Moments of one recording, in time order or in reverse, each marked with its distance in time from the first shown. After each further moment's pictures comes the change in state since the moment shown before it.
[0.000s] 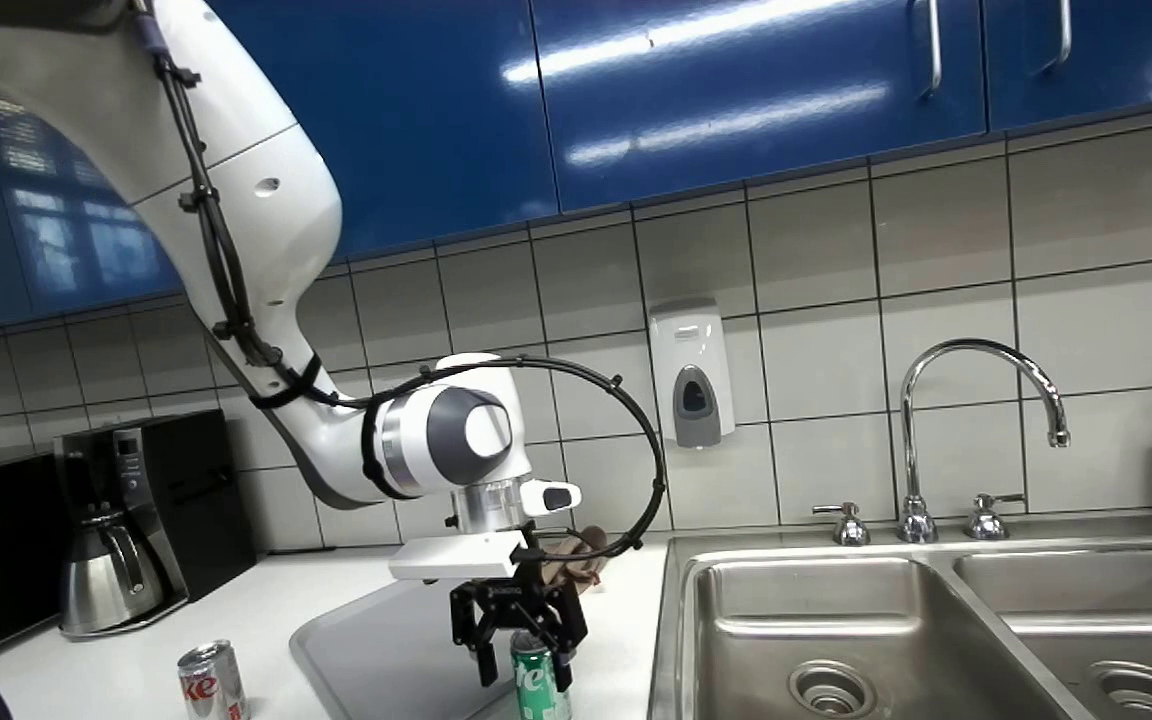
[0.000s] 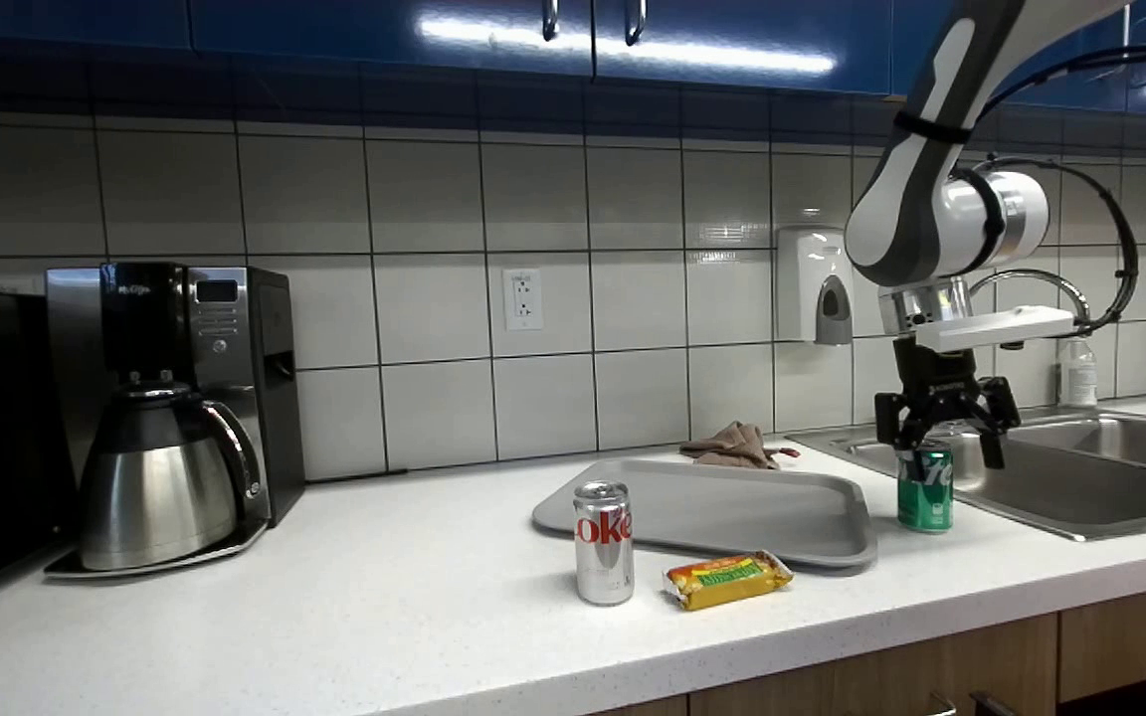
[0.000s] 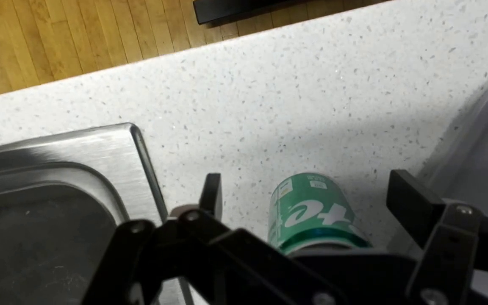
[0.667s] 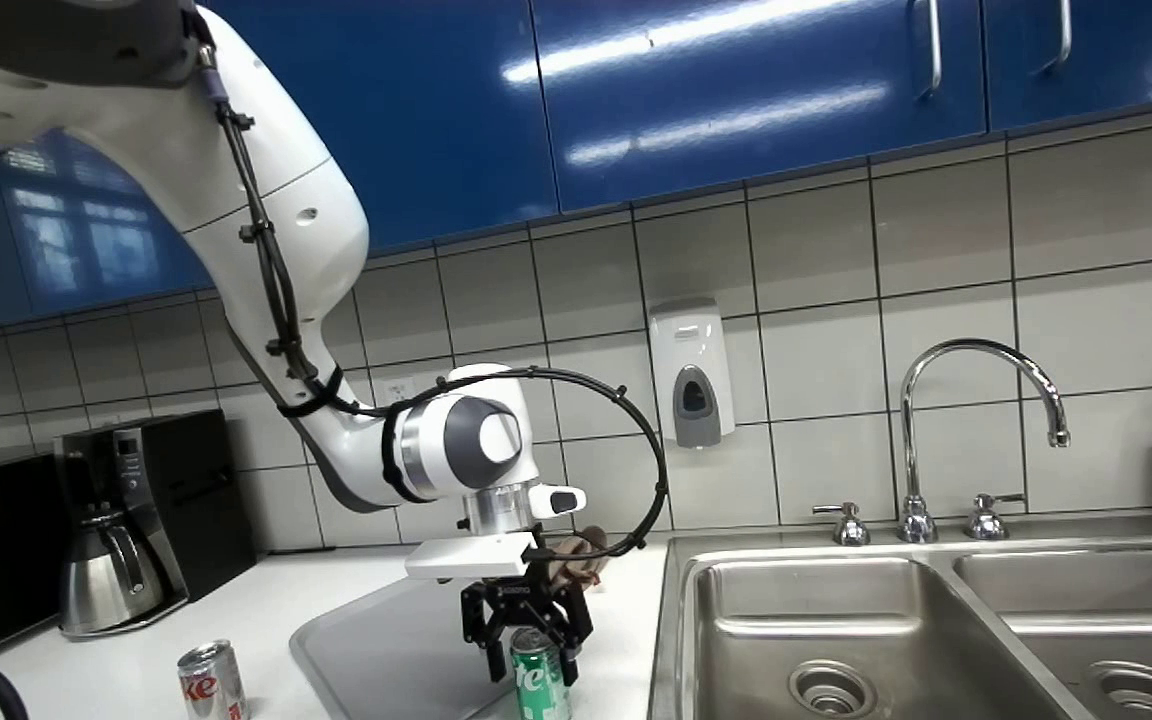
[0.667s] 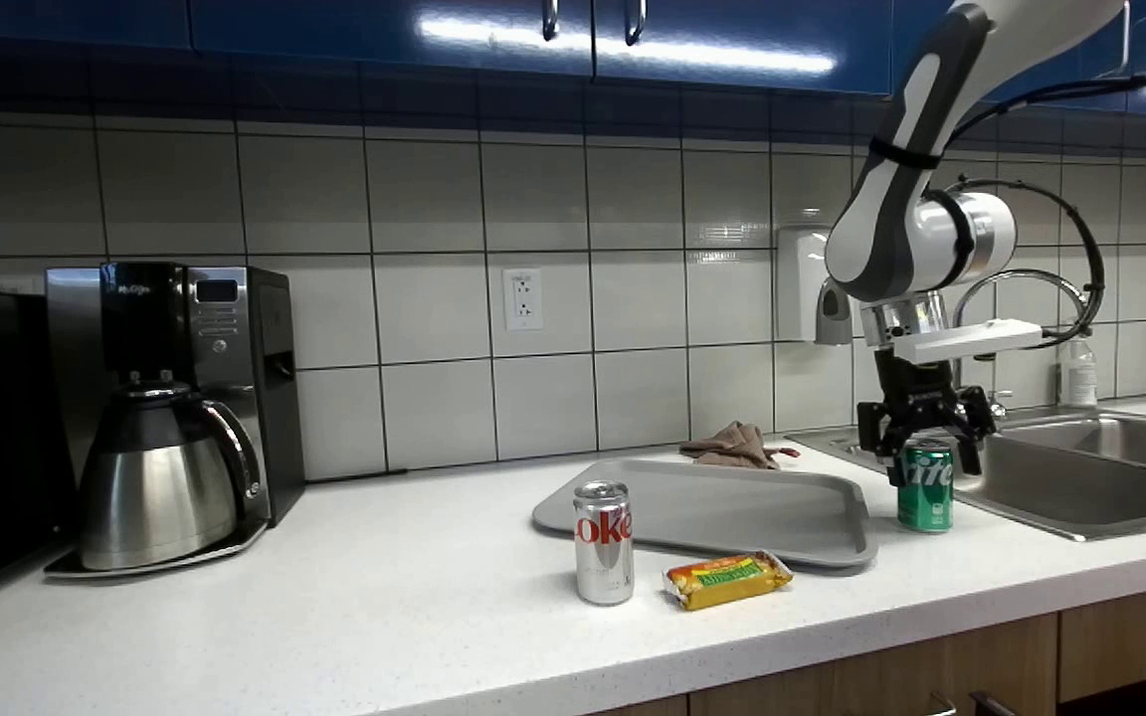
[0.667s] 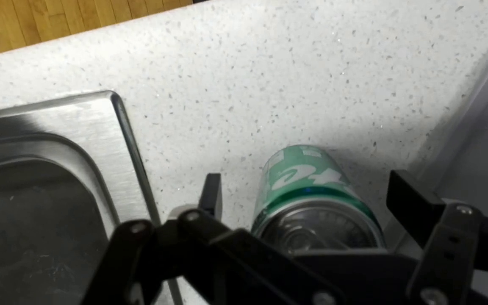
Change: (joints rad) arm 0.018 0.096 0.002 0.086 0.015 0.000 0.000
